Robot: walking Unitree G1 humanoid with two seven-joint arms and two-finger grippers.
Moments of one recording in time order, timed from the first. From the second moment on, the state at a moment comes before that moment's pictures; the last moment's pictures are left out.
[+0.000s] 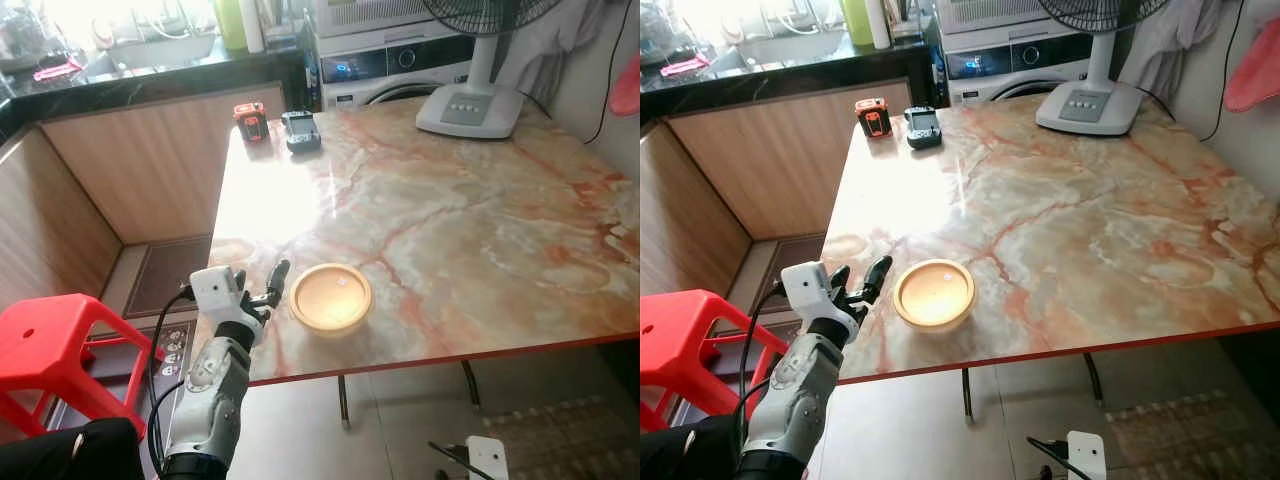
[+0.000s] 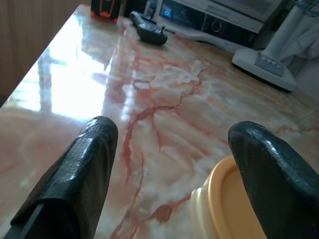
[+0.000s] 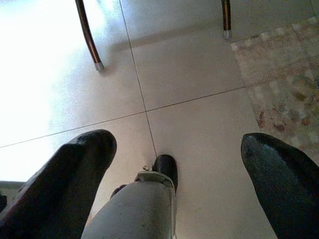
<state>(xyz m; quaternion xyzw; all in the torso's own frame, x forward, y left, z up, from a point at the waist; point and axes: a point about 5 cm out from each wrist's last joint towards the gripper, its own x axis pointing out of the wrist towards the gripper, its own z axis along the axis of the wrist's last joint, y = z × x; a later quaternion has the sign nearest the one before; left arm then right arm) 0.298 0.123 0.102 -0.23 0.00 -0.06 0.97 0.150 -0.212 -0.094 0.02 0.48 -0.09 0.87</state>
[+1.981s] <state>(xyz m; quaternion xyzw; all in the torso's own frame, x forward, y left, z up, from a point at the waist) 0.310 0.073 0.081 -0.34 0.15 -0.18 0.91 0.153 -0.211 -0.093 0.01 0.48 -0.08 0.87</state>
